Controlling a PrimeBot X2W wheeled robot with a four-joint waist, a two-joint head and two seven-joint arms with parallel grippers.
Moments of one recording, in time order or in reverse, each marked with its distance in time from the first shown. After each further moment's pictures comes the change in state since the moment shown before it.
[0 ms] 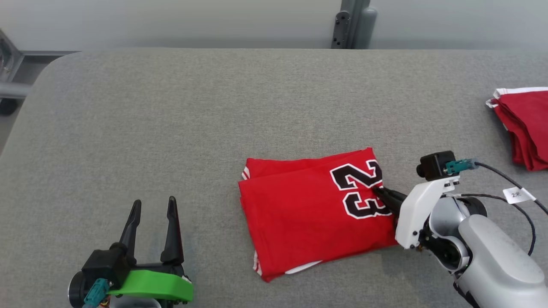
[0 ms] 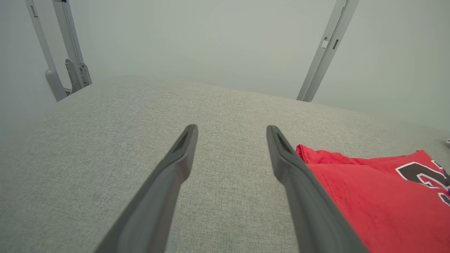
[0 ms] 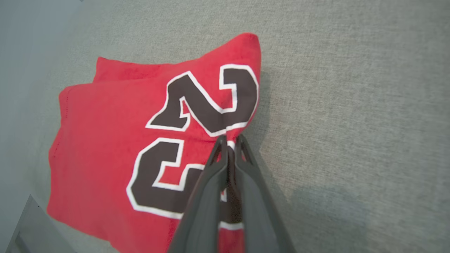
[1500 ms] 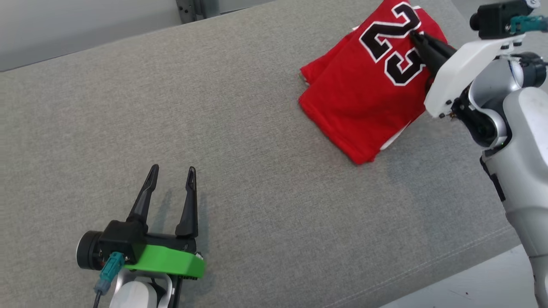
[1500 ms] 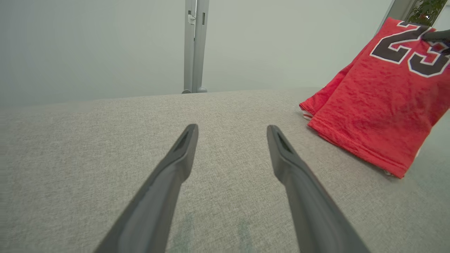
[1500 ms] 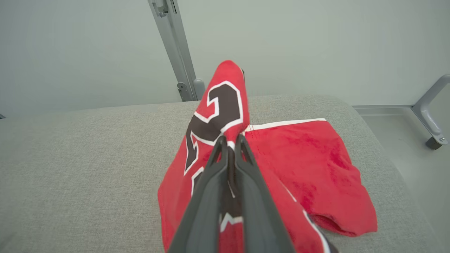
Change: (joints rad) left arm -0.109 0.010 -0.061 -0.018 0.085 -0.040 -0.001; right arm -0.413 -0.021 -0.141 -0.006 -0.161 0.000 -0.012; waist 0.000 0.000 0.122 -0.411
